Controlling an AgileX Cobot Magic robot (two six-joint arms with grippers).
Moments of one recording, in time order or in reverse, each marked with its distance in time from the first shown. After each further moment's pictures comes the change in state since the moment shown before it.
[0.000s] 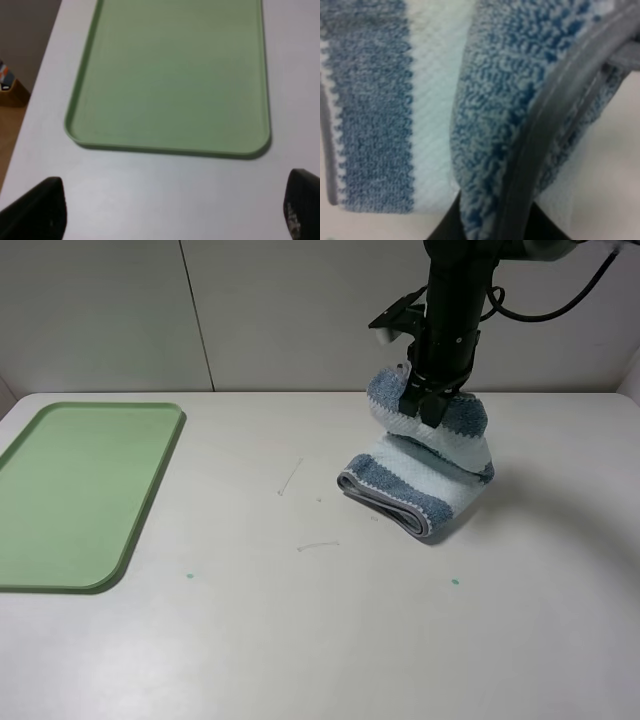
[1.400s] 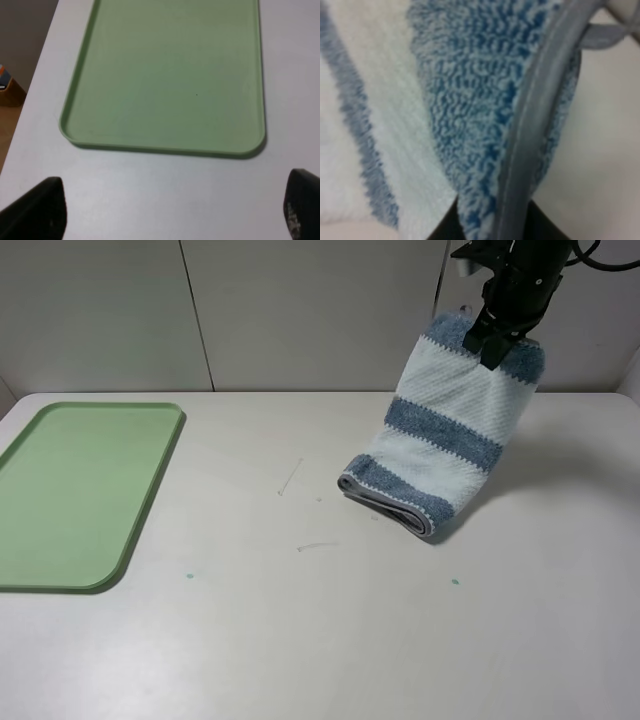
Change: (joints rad) left arm 0.000 0.000 0.000 -0.025 0.000 0.000; right arm -0.230 0.011 -0.176 0.029 0.001 -0.064
